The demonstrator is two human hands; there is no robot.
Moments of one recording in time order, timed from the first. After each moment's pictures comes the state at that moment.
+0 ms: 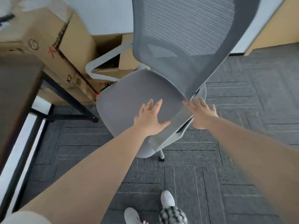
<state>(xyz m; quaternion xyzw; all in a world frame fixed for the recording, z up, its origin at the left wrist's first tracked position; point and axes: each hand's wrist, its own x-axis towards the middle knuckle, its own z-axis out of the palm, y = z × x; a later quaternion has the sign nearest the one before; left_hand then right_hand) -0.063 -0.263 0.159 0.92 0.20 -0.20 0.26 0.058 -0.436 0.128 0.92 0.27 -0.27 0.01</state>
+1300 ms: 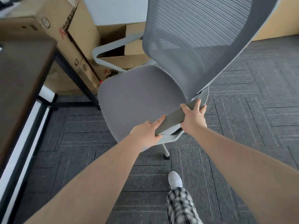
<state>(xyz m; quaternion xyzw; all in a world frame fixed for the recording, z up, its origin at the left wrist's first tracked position) -0.265 -0.266 0.095 0.95 0.08 -0.26 0.14 -0.155 -0.419 0.083 0.96 0.10 -0.23 -0.13</state>
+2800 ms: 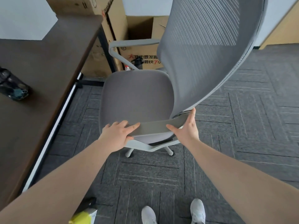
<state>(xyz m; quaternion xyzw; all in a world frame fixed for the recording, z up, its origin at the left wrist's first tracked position) -0.572 -0.182 0.098 0.97 0.11 -0.21 0.00 -0.421 -0.399 0.076 0.89 0.07 -0.24 -0.38</state>
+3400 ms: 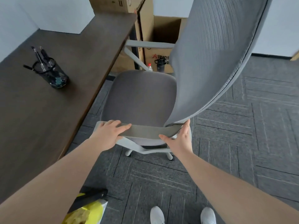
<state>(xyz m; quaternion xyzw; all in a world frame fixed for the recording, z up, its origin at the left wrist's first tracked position) -0.665 -0.090 0.106 0.96 0.17 -0.23 0.00 -0.512 -0.313 0.082 0.86 0.11 -0.29 -0.41</state>
